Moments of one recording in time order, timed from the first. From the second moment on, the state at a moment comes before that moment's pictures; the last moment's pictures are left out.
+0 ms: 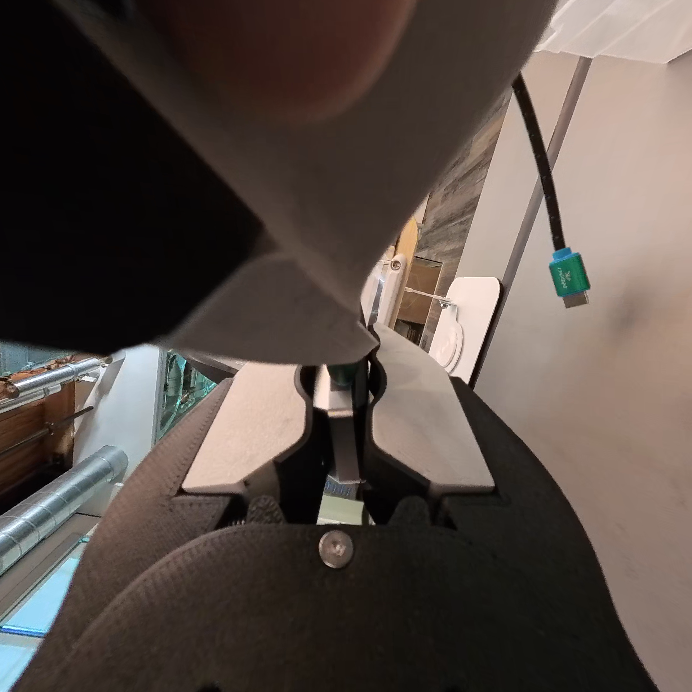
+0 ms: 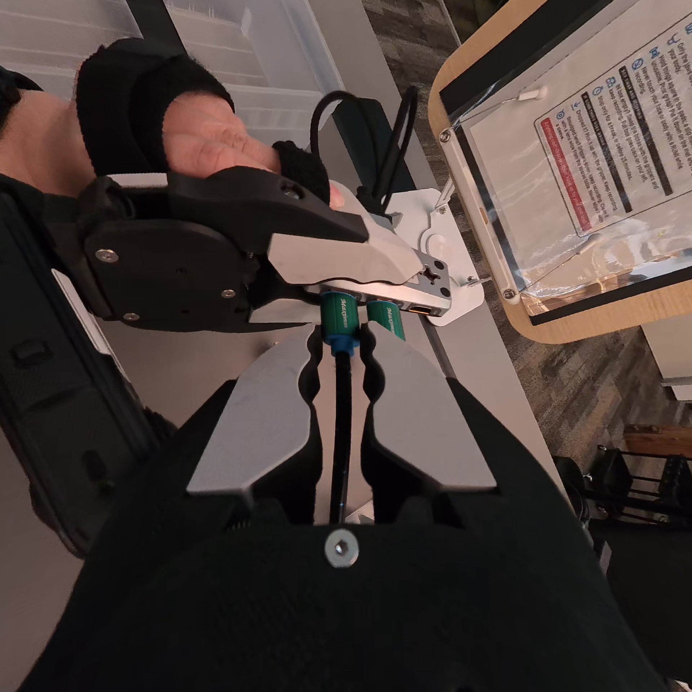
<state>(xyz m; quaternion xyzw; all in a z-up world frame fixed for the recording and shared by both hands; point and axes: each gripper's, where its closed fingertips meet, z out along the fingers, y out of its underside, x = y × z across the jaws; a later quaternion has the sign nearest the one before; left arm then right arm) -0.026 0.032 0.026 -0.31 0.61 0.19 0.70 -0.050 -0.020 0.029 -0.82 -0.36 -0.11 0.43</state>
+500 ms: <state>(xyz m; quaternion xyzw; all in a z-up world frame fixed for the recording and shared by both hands) -0.030 0.021 0.034 -0.27 0.59 0.15 0.75 -0.058 -0.024 0.041 -0.80 -0.38 -0.14 0.43</state>
